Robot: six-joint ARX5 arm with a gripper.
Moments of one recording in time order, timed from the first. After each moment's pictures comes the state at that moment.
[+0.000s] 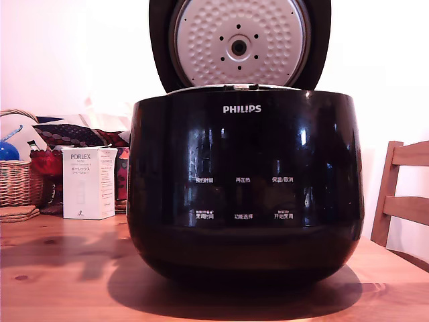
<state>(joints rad) -0.52 1.84 2.26 -1.25 0.46 0.74</state>
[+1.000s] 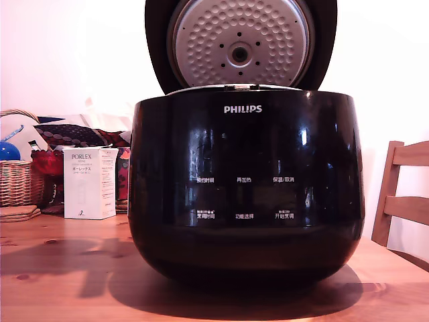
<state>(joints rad) -0.57 1.84 2.27 -1.35 0.51 0.54</state>
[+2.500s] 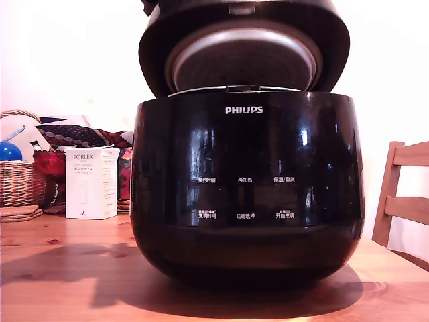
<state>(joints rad) -0.60 1.68 1.77 -1.04 0.52 0.52</state>
